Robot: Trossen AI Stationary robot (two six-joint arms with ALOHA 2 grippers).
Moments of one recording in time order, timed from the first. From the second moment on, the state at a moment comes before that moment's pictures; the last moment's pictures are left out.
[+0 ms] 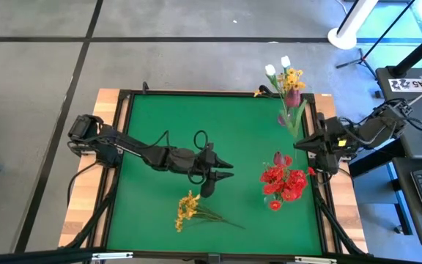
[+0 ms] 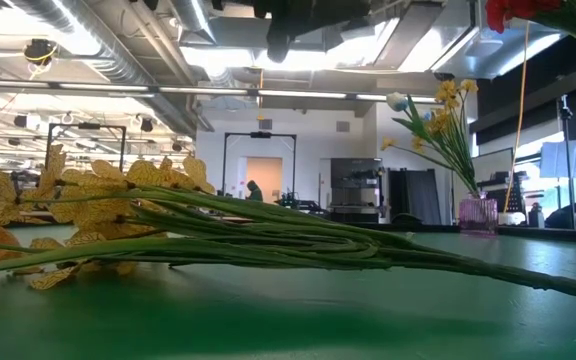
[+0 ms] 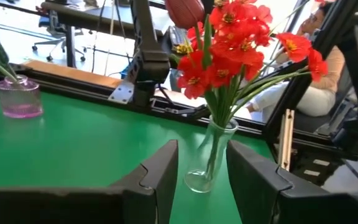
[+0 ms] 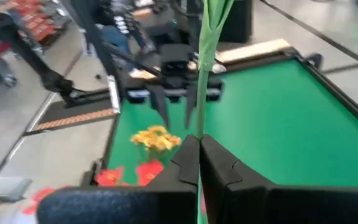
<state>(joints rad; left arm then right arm) -0.22 1.67 1.03 0.47 -0.22 -0.29 0.62 0.77 1.29 -0.91 0.50 0.46</state>
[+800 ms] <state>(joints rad) -0.21 1.67 1.03 0.46 -0.27 -0.31 0.72 0.93 1.31 -0.53 0.31 0.24</state>
